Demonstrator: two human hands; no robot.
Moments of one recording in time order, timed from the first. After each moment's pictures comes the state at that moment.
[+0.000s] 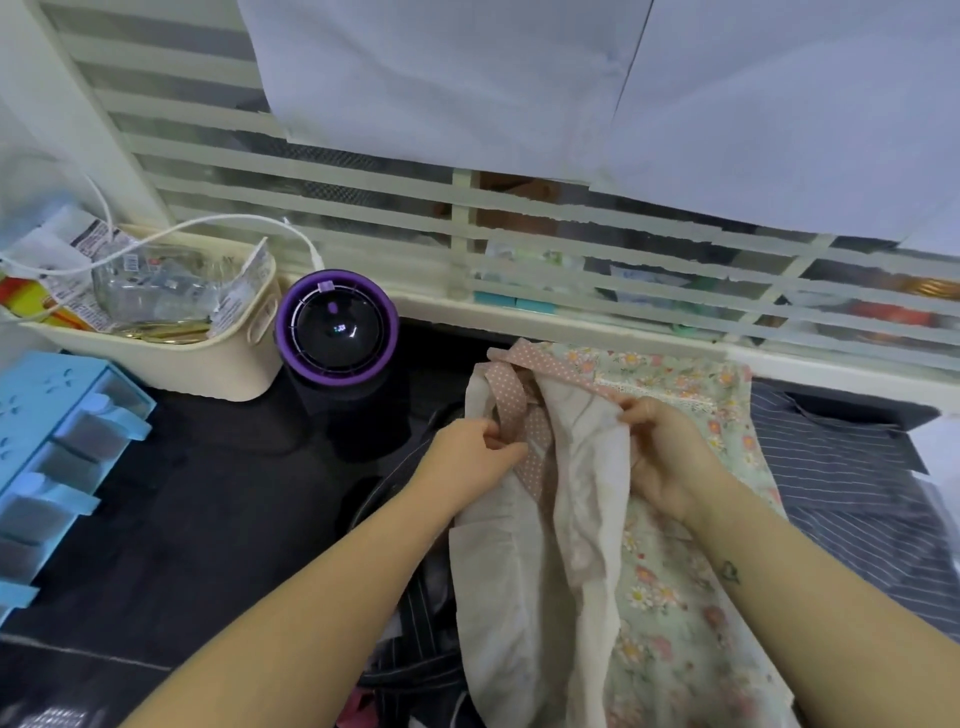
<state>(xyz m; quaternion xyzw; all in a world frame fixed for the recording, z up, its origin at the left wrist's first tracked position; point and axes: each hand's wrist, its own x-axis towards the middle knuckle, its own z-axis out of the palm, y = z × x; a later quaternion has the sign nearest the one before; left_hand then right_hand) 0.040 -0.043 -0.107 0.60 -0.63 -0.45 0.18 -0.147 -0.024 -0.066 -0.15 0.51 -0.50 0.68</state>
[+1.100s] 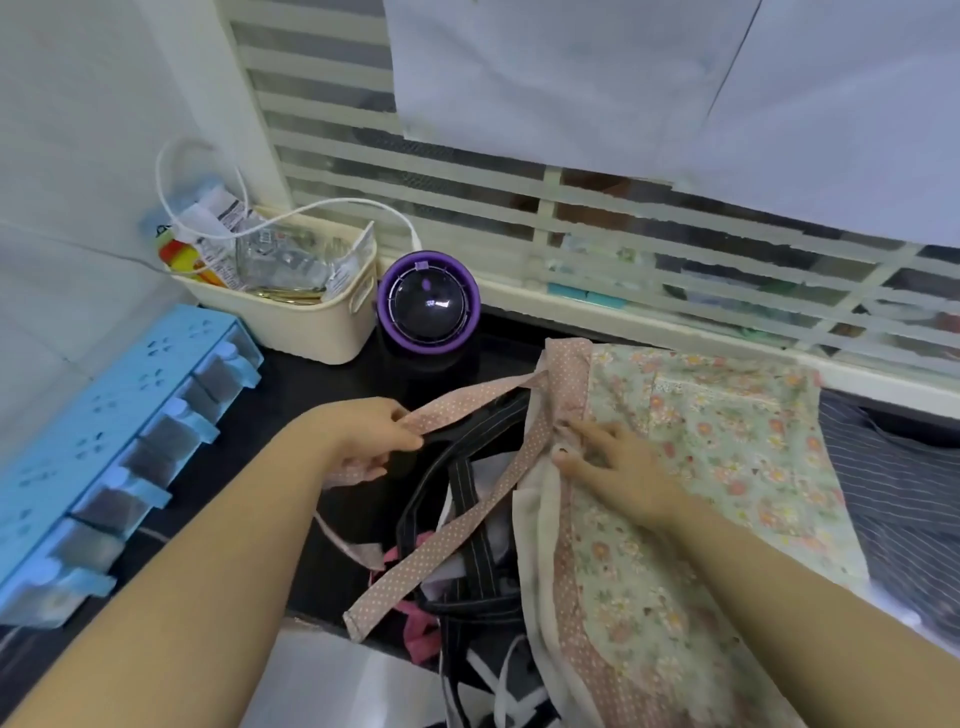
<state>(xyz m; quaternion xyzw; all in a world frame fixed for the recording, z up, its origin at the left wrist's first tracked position) 0.193 -0.027 -0.071 0.68 -0.48 -0.55 0.01 -0.097 0.005 -0.112 -0.68 0.65 -0.05 0.35</state>
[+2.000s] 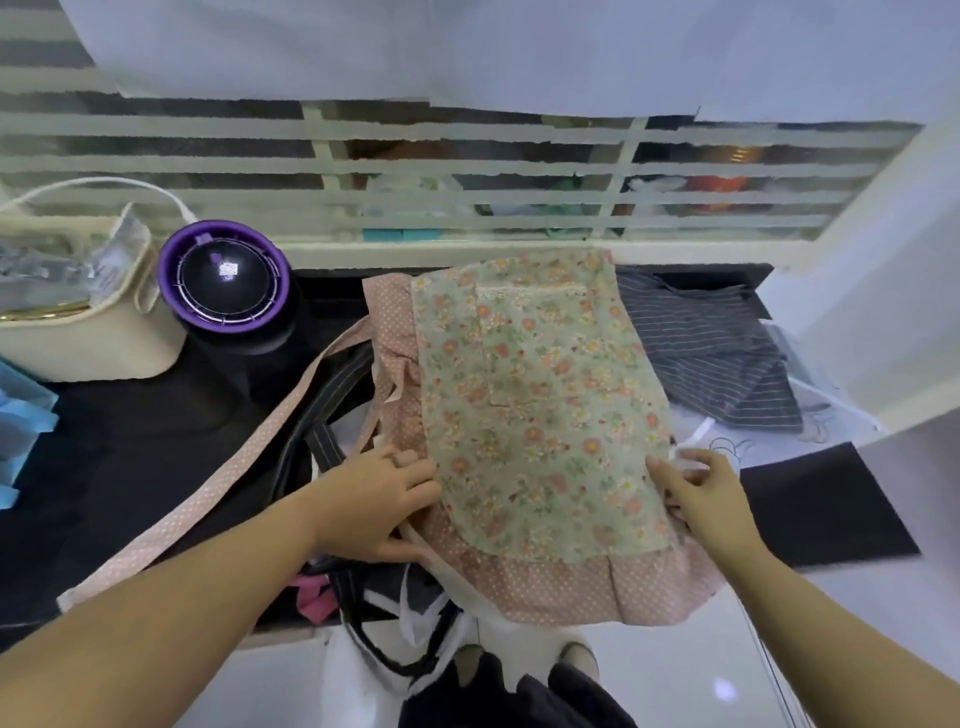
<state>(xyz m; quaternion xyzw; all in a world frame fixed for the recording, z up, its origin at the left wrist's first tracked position) 0.093 0.041 -0.149 0.10 -0.99 -0.02 -0.02 -0.248 0.191 -0.142 -0.27 0.82 -0.36 0.36</state>
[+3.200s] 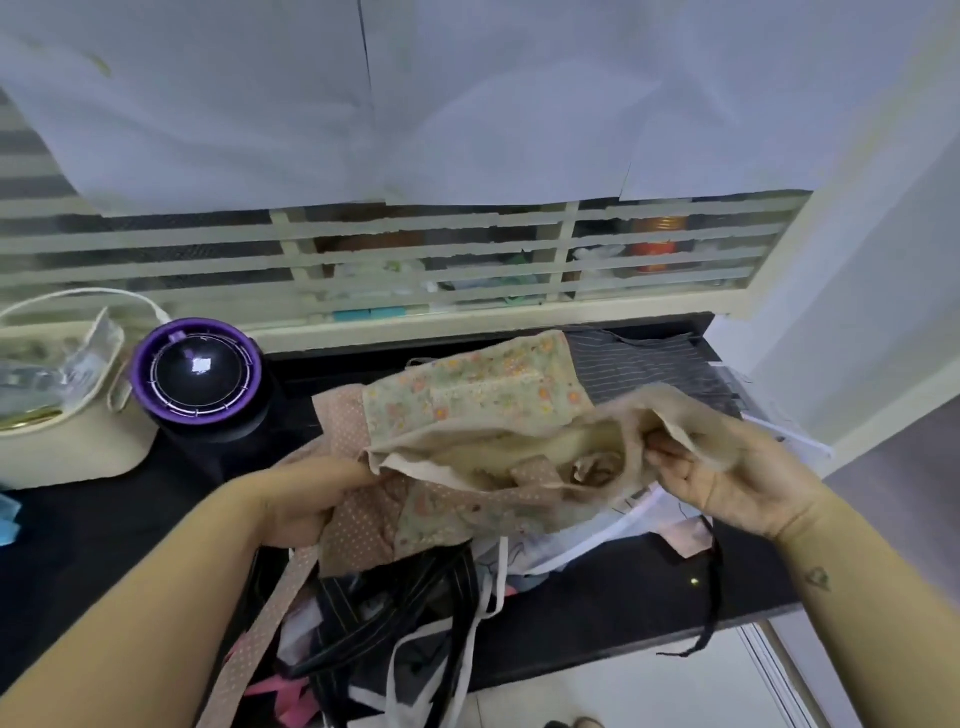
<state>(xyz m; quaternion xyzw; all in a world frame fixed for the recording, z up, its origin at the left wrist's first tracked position) 0.066 0.006 -0.051 0.44 -0.45 -0.78 0.03 -0.271 0.158 -0.025 -0.17 0.50 -0.56 0.64</state>
